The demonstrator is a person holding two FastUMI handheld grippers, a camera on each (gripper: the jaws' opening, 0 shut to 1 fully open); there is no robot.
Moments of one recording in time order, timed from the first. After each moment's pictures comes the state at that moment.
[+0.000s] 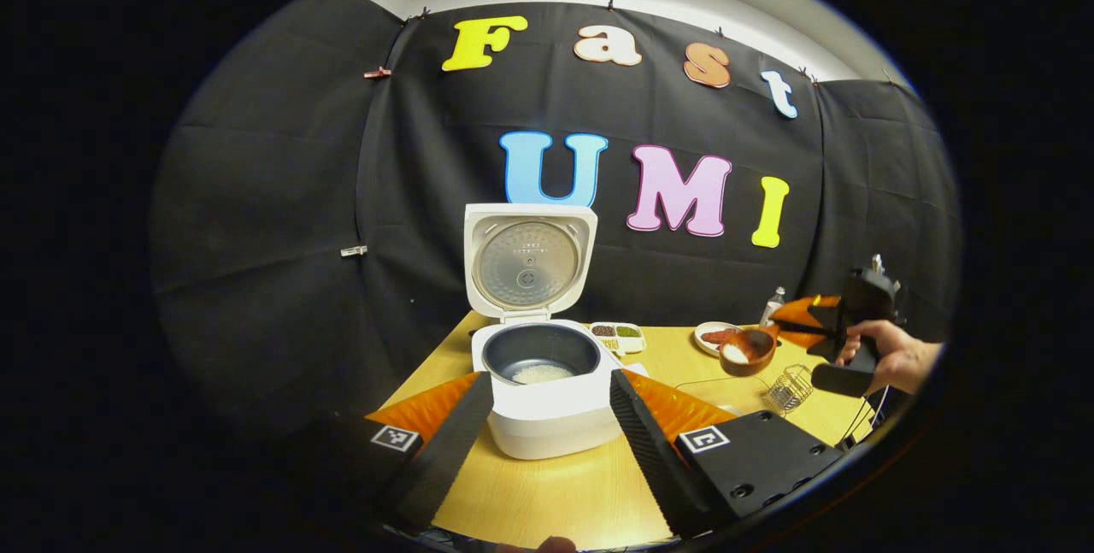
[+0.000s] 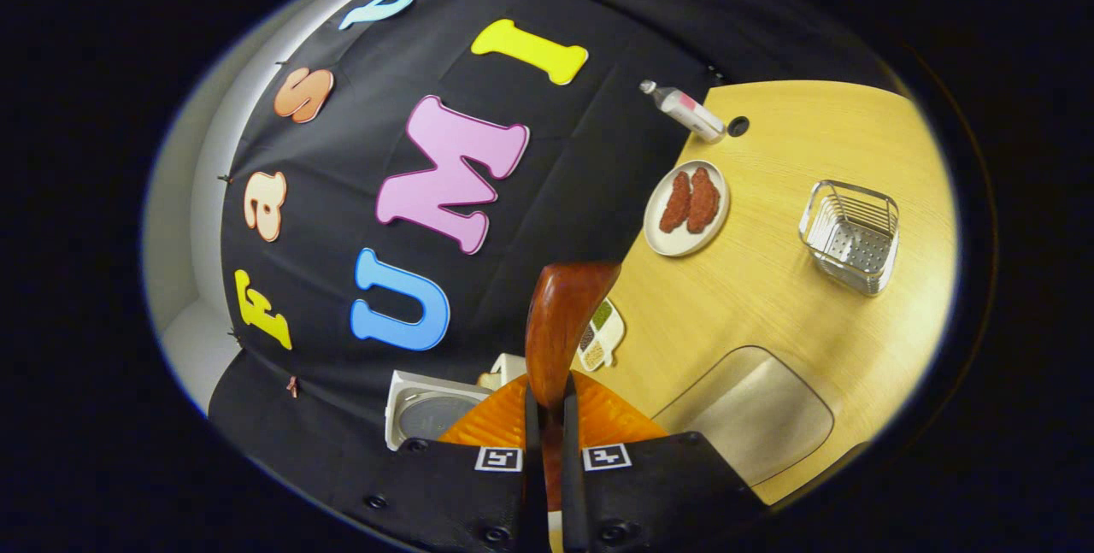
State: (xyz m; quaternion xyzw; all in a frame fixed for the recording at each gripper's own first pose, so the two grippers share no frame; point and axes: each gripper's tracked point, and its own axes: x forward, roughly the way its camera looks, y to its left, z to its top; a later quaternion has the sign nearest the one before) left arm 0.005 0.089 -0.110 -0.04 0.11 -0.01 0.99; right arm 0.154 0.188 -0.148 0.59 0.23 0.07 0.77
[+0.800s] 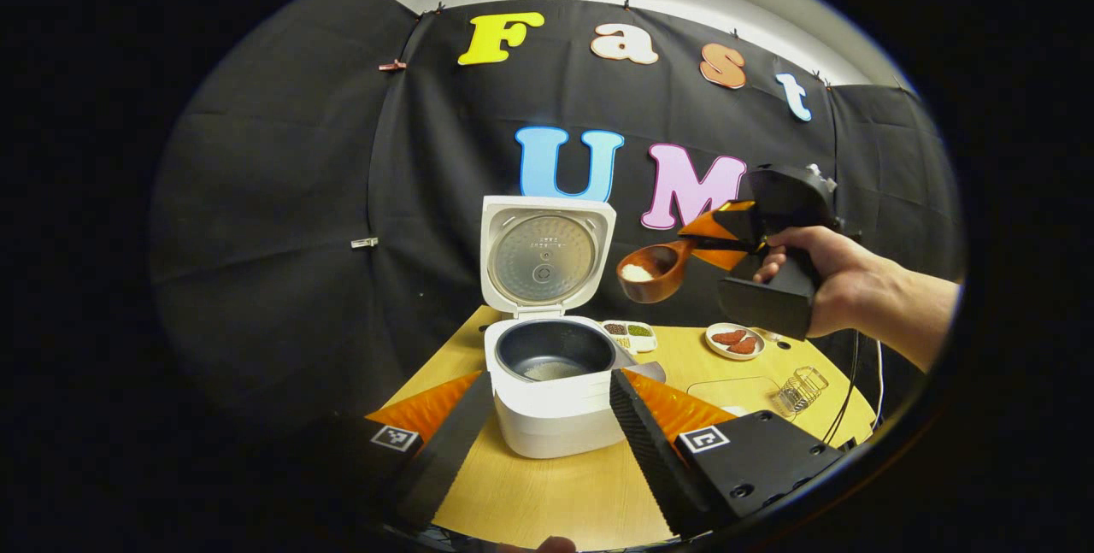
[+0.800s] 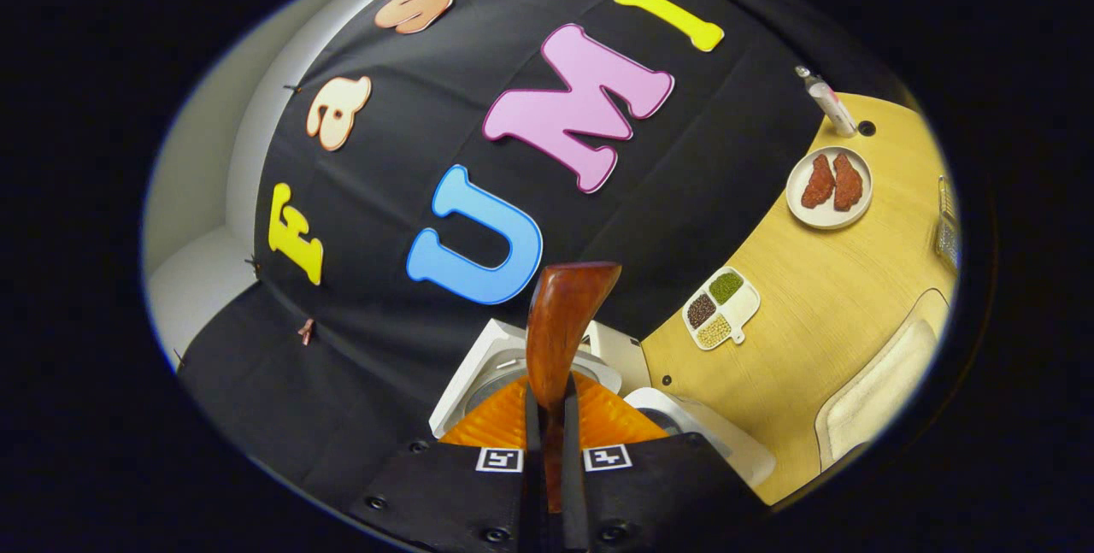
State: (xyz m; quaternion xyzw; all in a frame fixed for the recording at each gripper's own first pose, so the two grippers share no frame) left arm 0.010 0.111 -0.123 -0.06 0.11 0.01 0.99; right arm 0.198 0.388 -0.044 0.52 0.21 0.16 0.81
